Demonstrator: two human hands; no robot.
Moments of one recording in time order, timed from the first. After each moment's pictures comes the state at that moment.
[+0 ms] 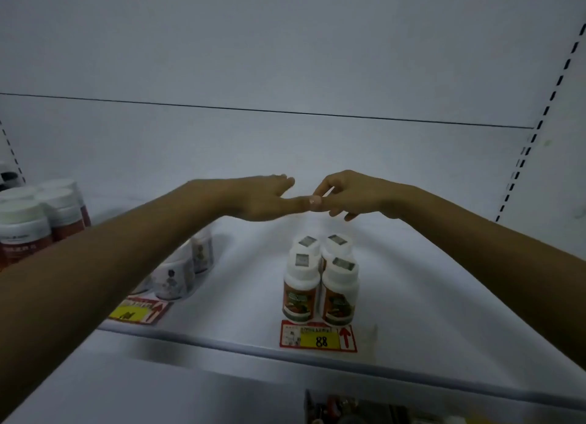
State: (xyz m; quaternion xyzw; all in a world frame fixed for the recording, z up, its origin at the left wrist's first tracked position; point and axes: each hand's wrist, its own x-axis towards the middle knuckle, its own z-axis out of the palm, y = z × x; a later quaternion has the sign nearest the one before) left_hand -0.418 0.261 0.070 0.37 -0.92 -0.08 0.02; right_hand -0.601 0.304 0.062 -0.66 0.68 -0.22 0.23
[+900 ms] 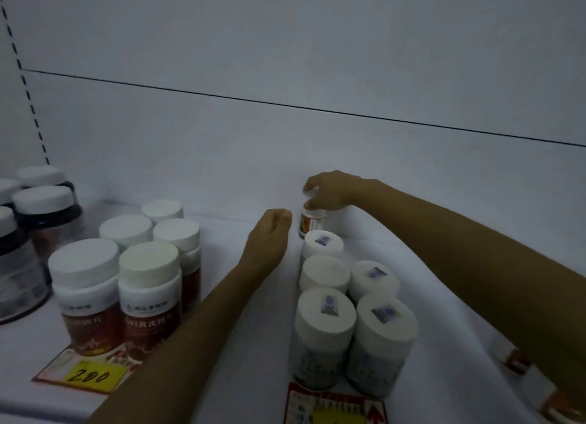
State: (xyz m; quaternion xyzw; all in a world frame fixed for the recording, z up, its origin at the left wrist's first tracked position) left_hand -0.266 0.054 -0.042 0.41 -0.70 -0.40 0.42; right_hand -0.411 0.046 0.051 -0.68 0.73 0.02 -0.02
